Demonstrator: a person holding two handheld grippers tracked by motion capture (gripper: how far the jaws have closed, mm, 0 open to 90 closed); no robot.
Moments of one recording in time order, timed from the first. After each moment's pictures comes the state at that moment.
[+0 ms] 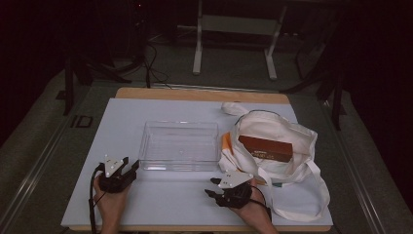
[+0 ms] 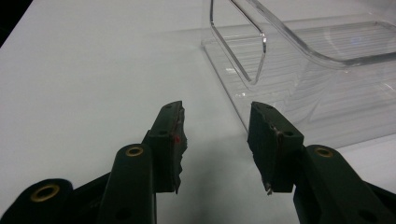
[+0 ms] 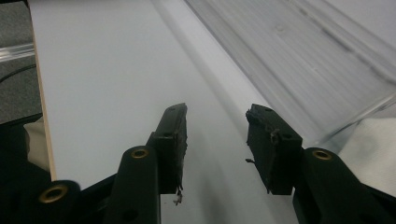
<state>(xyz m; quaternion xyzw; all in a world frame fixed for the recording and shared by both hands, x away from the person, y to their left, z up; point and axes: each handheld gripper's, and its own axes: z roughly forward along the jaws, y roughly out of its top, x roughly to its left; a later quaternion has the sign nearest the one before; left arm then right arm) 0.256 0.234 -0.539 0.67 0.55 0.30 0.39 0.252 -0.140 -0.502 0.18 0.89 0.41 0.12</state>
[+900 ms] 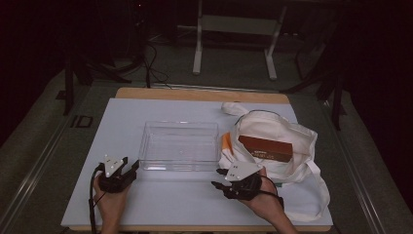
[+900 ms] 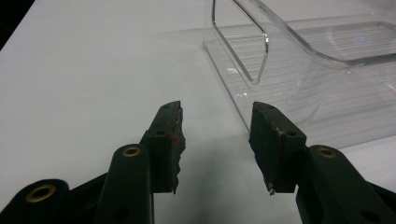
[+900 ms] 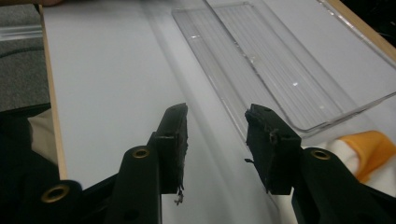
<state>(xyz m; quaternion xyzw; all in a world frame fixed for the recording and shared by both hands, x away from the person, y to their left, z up) 0.257 0.234 -0.539 0.67 0.55 0.30 0.39 0.256 -0.152 -0.446 0.13 0.90 0.39 0.16</state>
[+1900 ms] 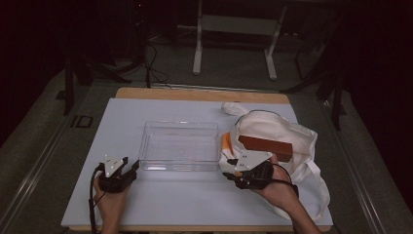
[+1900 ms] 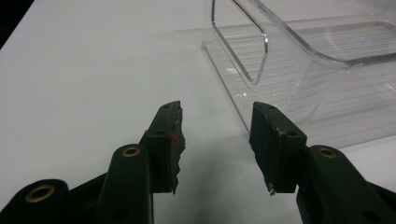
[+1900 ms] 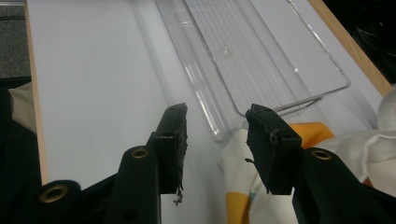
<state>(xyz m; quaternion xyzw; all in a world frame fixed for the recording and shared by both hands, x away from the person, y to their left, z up) 0.256 0.234 -0.540 0.67 0.55 0.30 0.40 0.272 -0.172 -0.413 0.11 0.92 0.34 0.18</state>
